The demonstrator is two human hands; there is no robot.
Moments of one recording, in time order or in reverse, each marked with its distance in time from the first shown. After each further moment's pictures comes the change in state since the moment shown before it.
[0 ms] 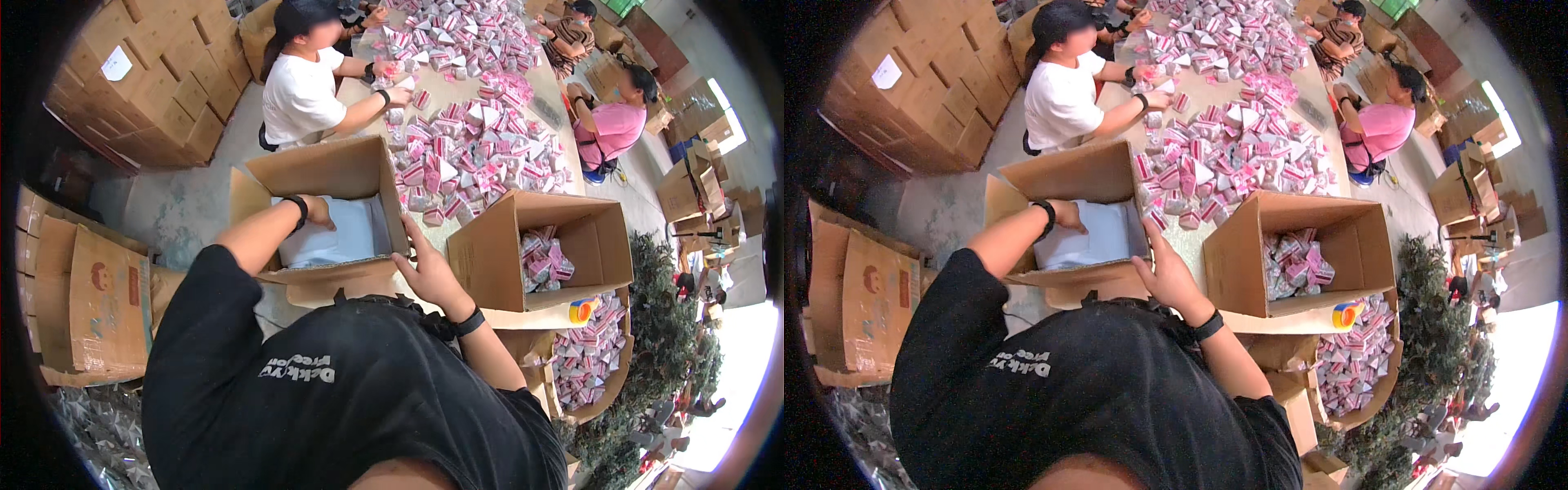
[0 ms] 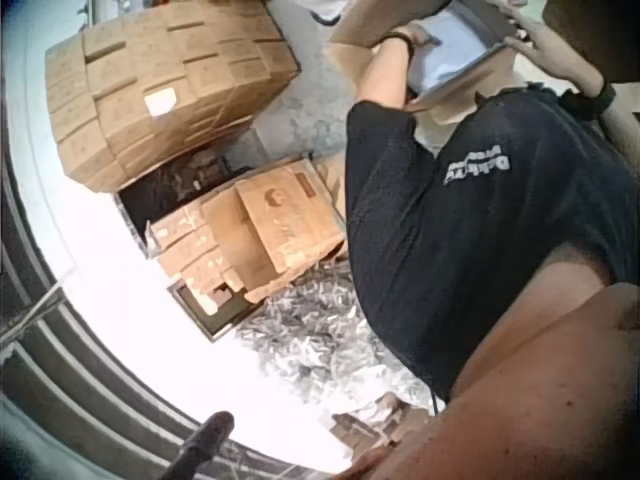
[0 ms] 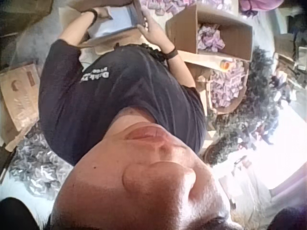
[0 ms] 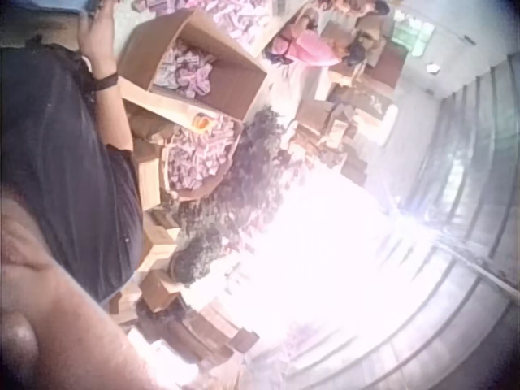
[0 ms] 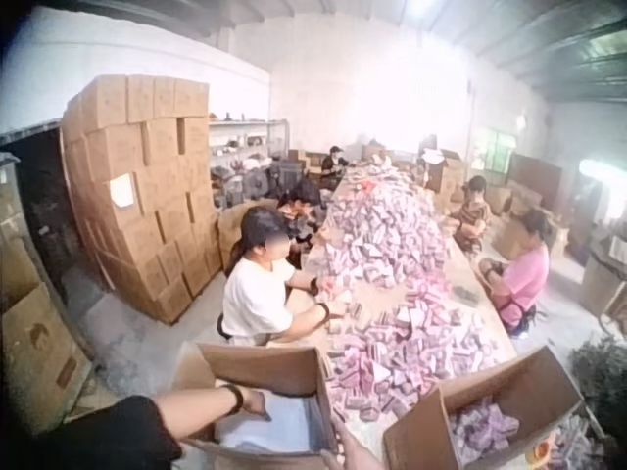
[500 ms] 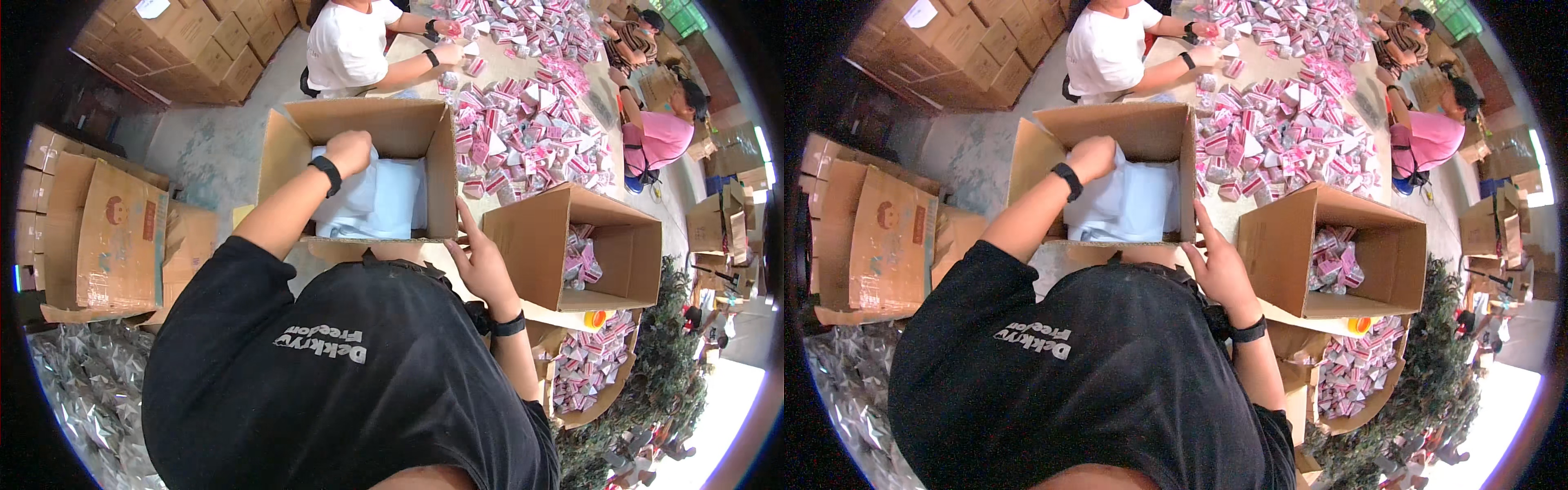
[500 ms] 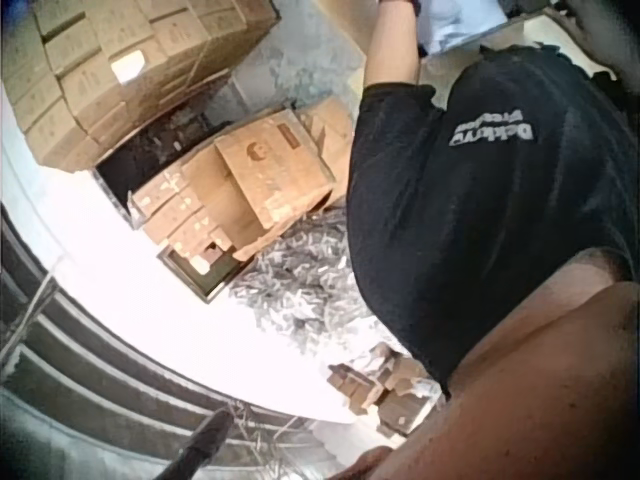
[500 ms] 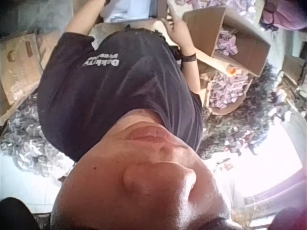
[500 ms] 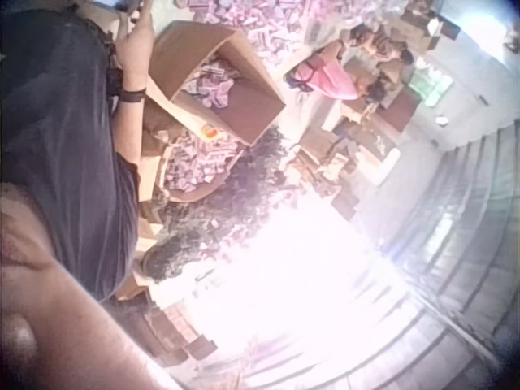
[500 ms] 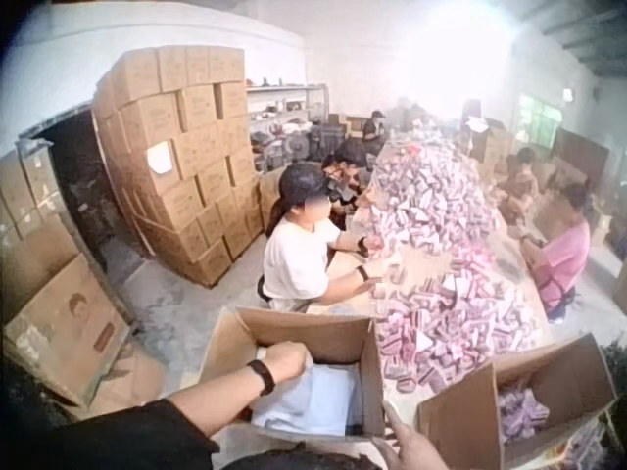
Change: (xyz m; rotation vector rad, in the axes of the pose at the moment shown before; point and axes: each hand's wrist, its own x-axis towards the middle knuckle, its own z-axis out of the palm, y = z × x) left_hand -0.055 0.018 0.002 -0.138 0.780 0.011; right_hand -0.025 -0.014 -0.020 -0.117 -0.119 0.105
